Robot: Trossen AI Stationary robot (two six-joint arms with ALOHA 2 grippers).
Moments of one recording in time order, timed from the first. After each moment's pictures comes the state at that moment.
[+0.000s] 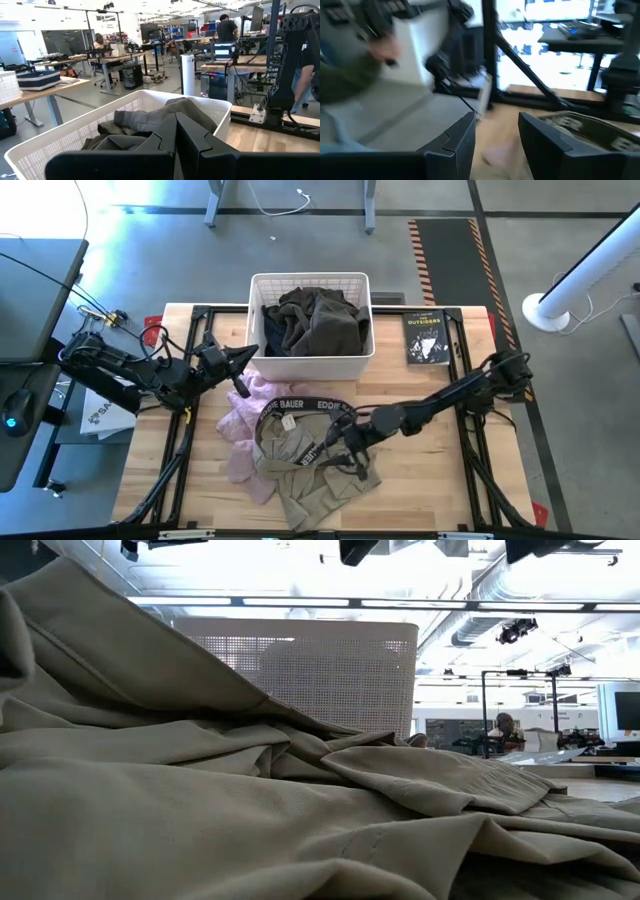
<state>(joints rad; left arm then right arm) -0.34 0.75 0.58 0.26 -0.98 0.14 0.36 1.73 0.94 0.74 -0.09 0.05</state>
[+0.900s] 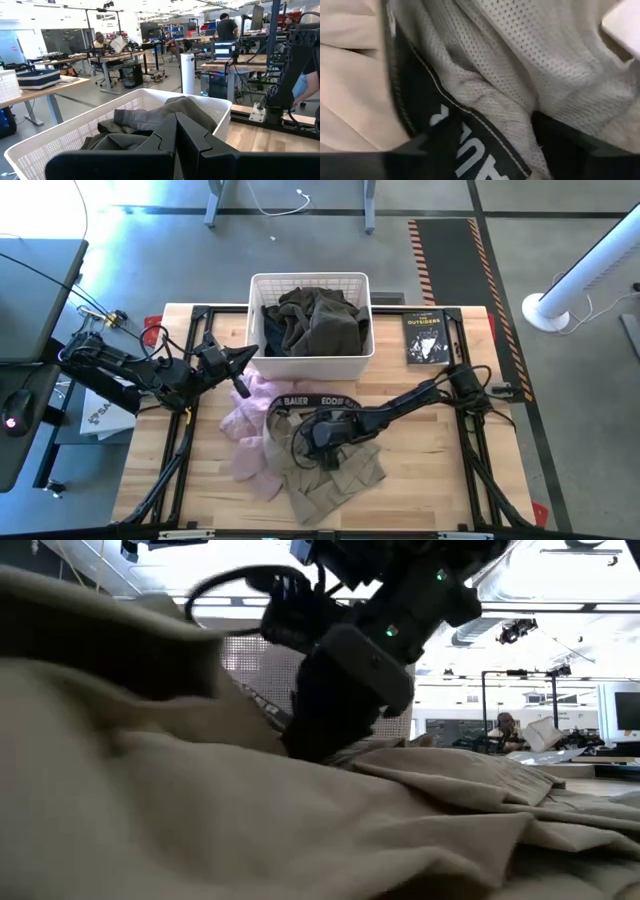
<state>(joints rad) -0.34 0.75 0.58 0.25 -0.98 0.13 0.27 2.14 1.29 -0.11 0.09 0.07</state>
